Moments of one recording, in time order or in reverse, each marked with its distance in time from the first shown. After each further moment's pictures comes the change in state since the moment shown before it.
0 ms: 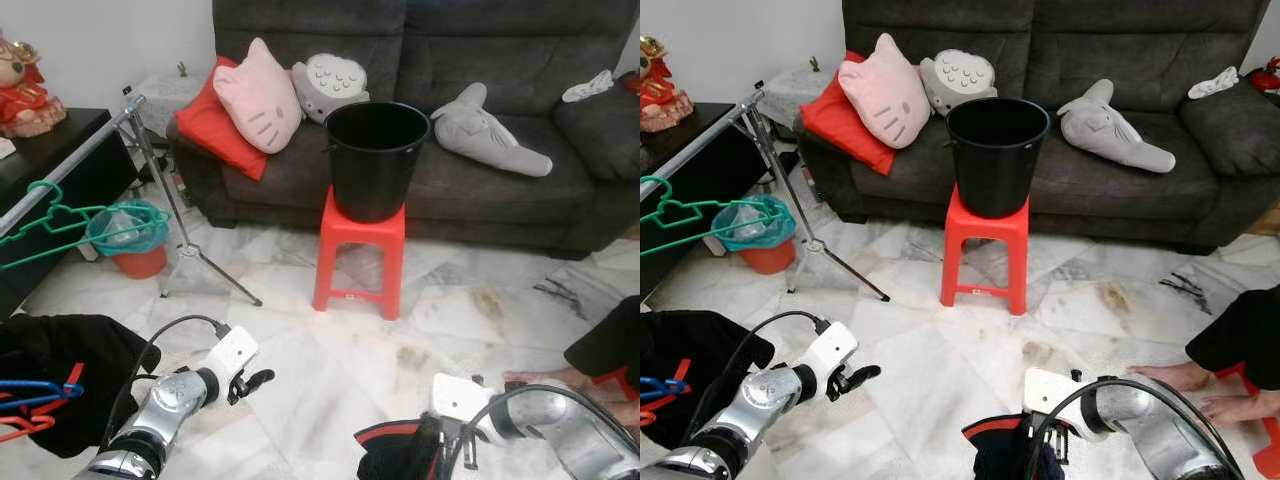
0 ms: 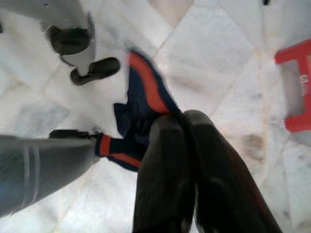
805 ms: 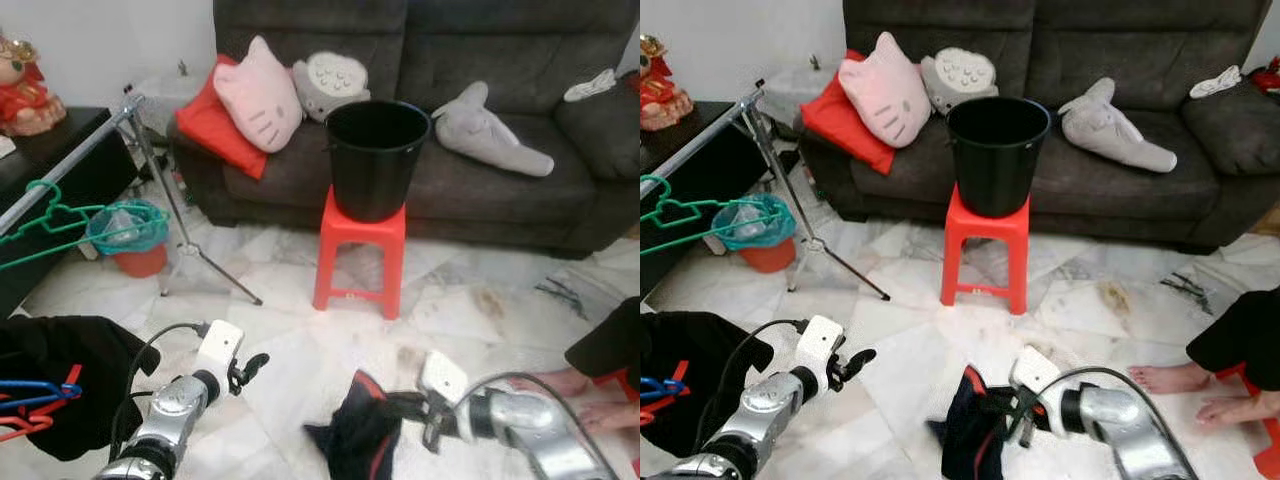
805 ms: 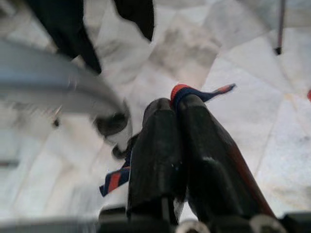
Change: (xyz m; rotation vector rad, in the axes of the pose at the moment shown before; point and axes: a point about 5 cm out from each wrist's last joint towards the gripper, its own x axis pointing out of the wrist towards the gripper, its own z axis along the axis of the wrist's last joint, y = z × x) left arm -0.002 0.012 -0.003 -0.253 -0.072 0.284; right arm -0.001 0.012 0.006 0.246 -0.409 0.130
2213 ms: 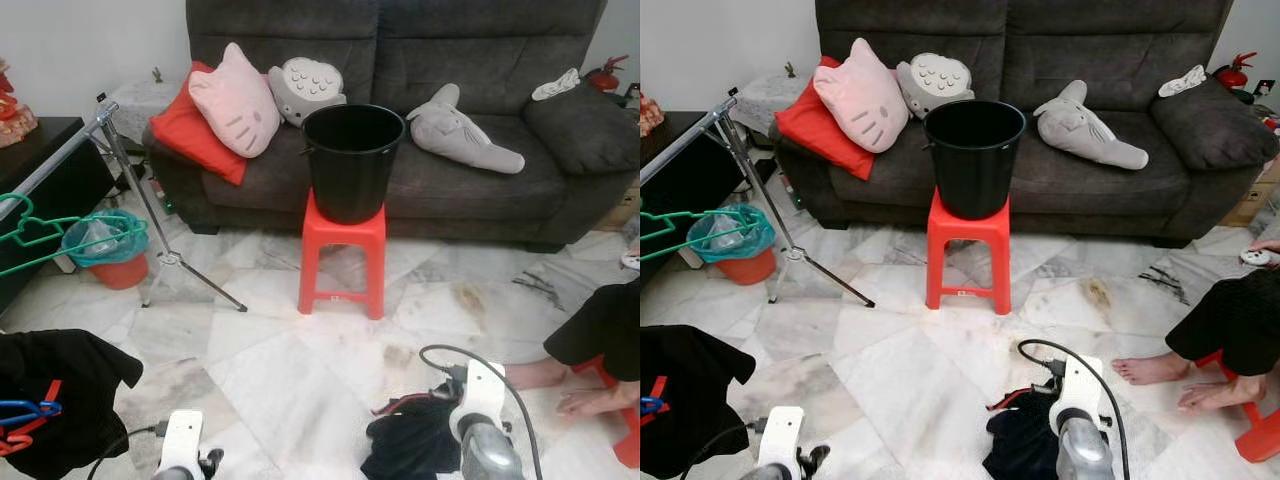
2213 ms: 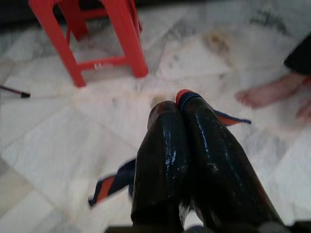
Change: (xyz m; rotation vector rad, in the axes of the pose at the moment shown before) left arm -0.046 -0.014 -0.099 -0.290 0.380 0.339; right arm 0.036 -0.027 -0.054 0.653 -0.137 -1.256
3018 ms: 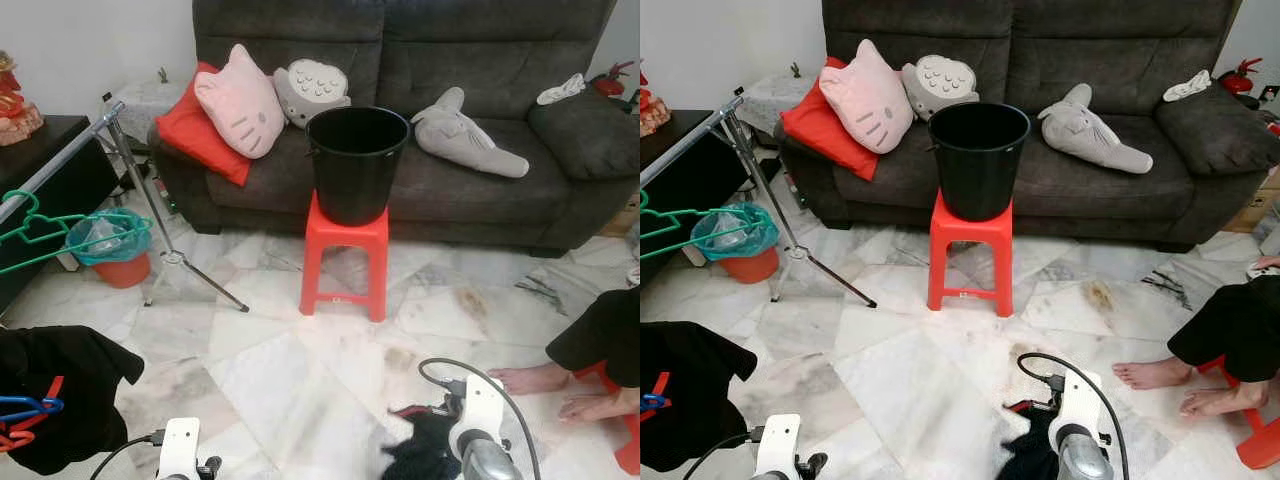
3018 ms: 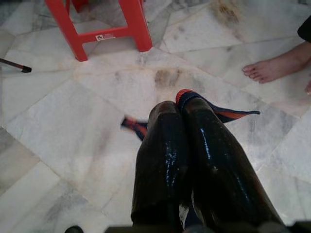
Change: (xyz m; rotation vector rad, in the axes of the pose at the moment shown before) left arm -0.007 -0.005 -0.032 -0.070 0.120 0.061; right arm -0.014 0.003 -0.032 0.020 0.118 0.019
